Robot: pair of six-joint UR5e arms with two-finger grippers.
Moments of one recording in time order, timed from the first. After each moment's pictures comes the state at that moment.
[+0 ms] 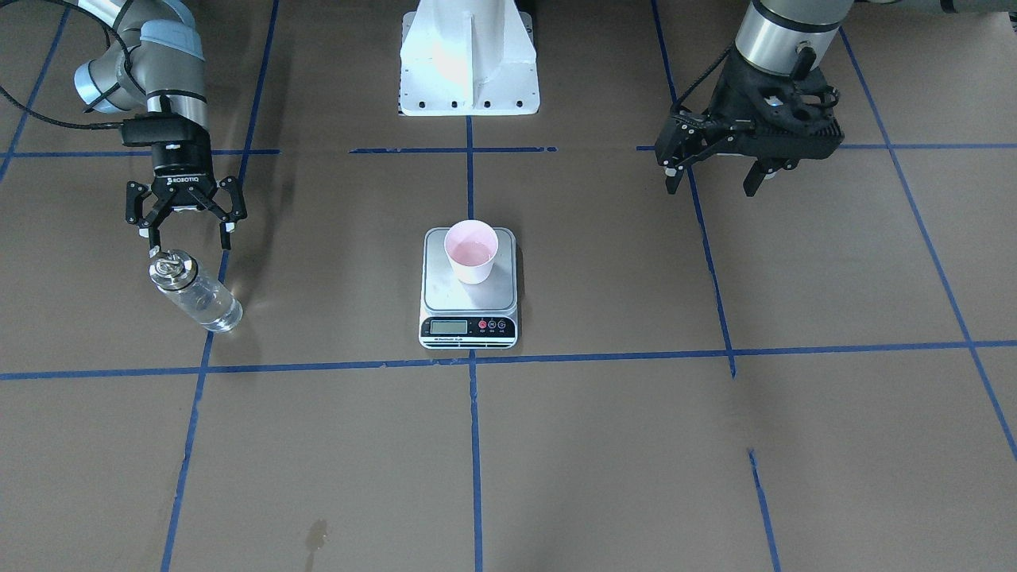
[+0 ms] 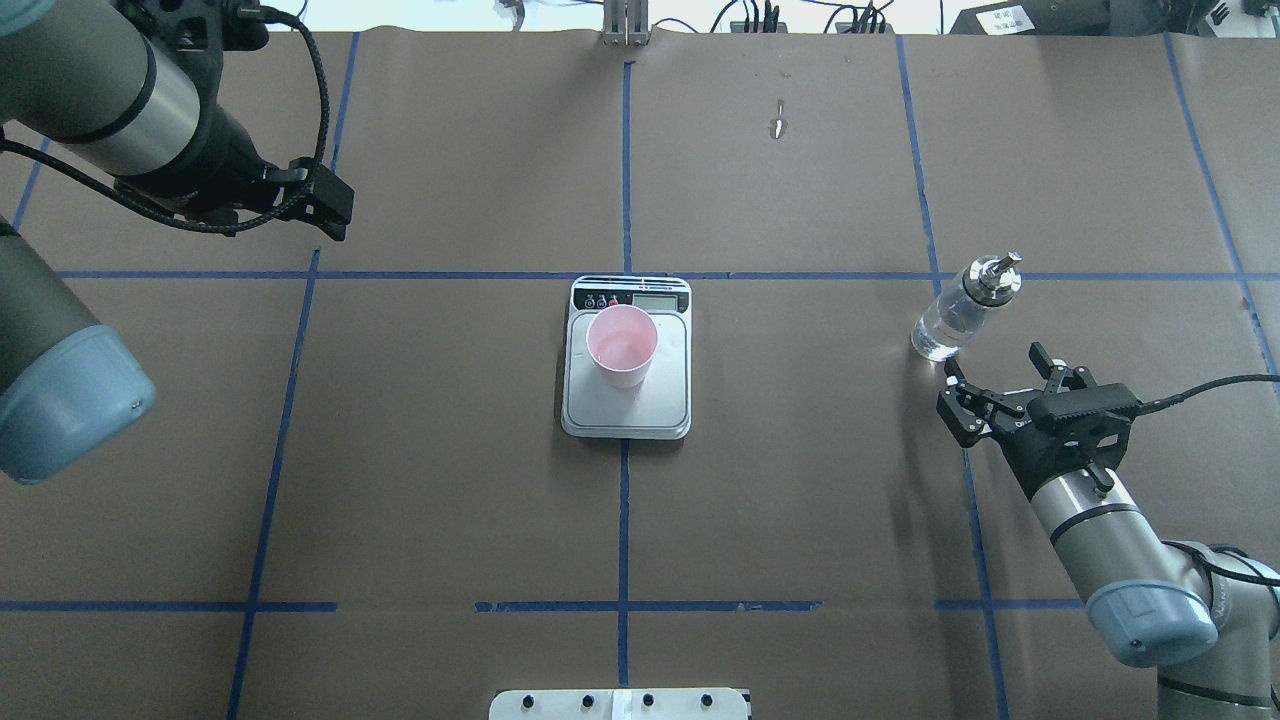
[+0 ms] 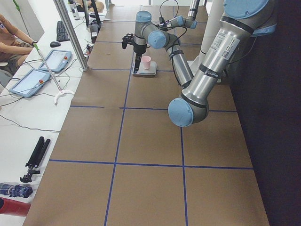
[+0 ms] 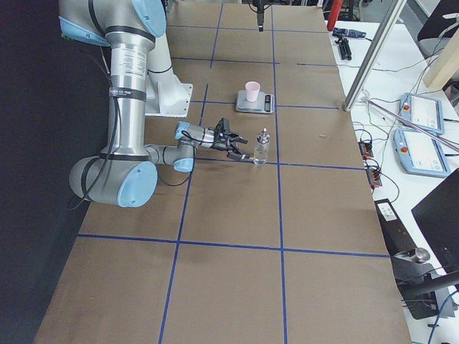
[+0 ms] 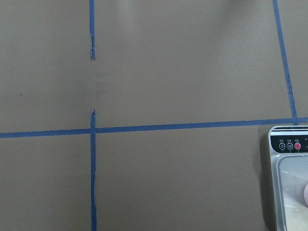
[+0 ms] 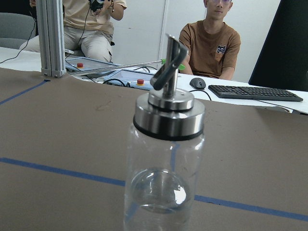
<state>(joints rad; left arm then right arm) -0.89 -2.08 -2.10 -1.26 -2.03 -0.89 0.23 -1.70 1.73 -0.48 0.61 1.04</state>
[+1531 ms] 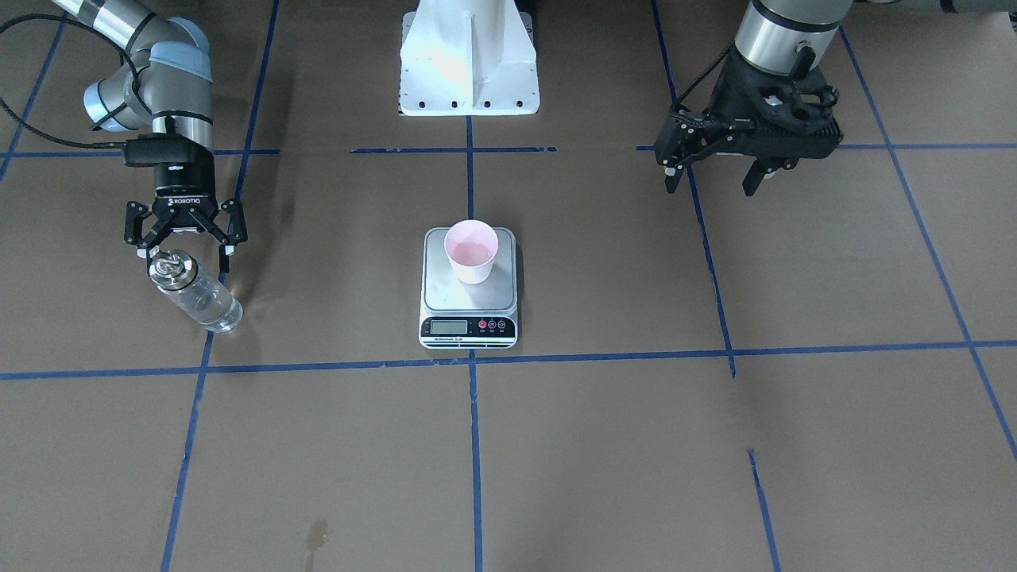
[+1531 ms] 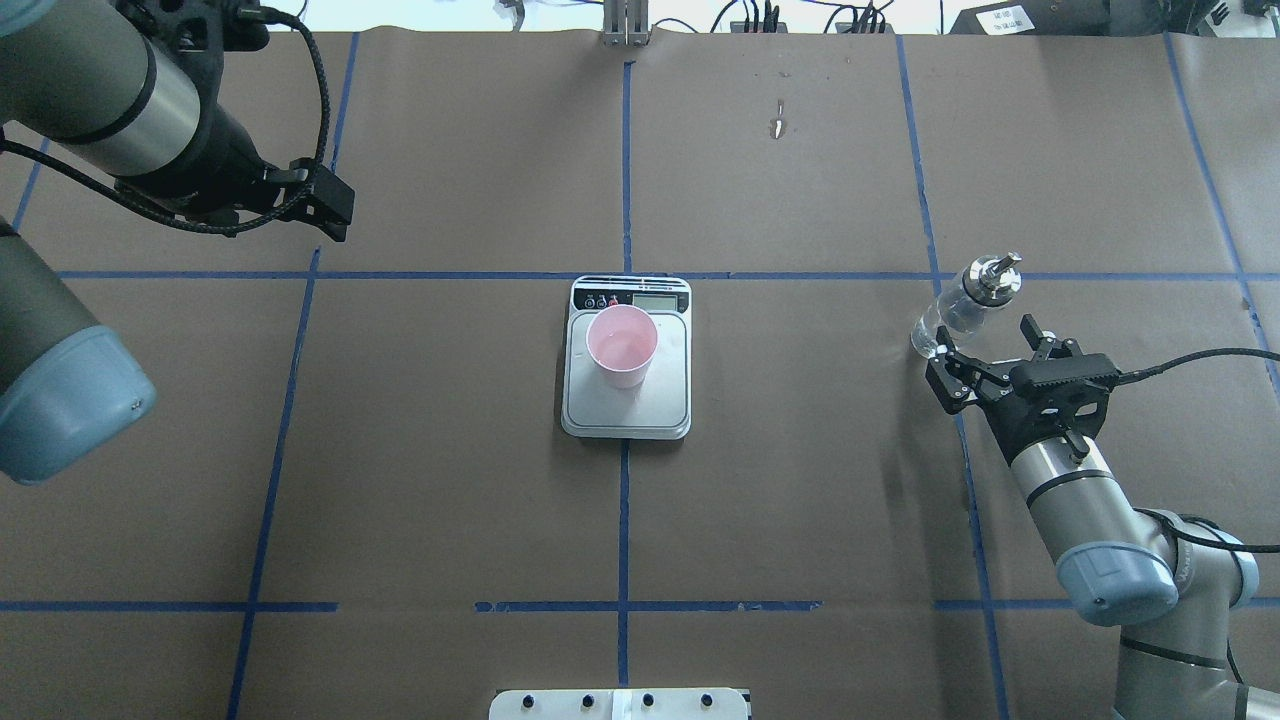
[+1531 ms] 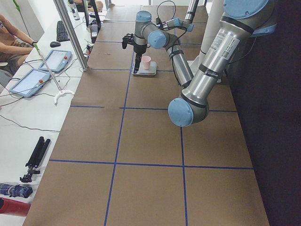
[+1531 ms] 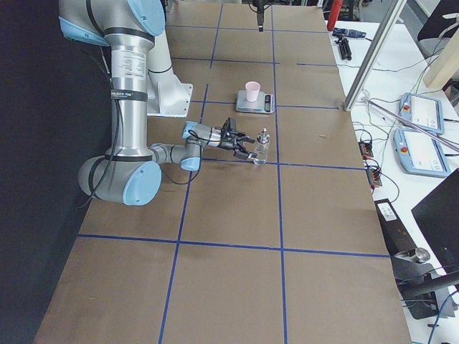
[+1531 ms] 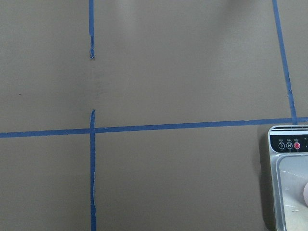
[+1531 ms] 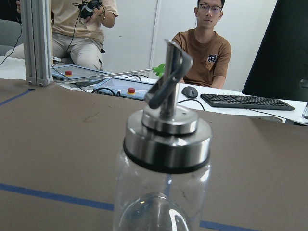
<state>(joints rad) -0.89 -2.08 -2.10 -1.26 -2.03 -0.89 0.29 -1.62 1.66 -0.48 0.62 1.02</state>
